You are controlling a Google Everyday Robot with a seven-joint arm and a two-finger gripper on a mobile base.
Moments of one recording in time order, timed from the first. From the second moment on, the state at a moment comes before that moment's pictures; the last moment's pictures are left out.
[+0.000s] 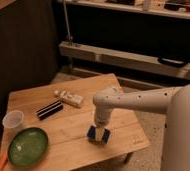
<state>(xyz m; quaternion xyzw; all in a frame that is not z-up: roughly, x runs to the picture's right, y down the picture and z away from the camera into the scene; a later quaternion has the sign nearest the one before) 0.004 0.219 0.810 -0.41 -0.05 0.06 0.91</state>
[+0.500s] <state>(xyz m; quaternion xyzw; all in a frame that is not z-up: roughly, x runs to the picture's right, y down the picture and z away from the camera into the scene) -0.040 0.174 0.842 -0.39 -0.08 0.06 0.92</state>
